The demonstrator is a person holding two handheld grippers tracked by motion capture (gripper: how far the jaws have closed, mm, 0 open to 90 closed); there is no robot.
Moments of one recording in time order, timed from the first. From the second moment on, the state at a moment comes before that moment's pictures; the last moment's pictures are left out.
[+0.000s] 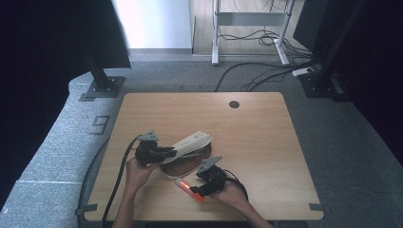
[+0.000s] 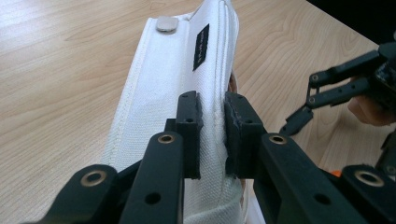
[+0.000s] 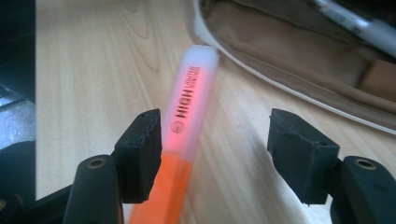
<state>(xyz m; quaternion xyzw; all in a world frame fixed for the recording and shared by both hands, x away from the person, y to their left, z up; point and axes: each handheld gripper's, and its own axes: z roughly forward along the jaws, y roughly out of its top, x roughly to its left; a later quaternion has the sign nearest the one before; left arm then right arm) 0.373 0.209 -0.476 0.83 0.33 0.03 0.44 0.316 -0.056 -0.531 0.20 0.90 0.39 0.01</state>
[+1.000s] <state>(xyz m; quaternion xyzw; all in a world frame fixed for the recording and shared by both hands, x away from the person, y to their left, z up) 0.374 0.209 -0.476 0.83 0.33 0.03 0.44 0.307 -0.055 -0.537 0.18 0.91 0.37 0.02</state>
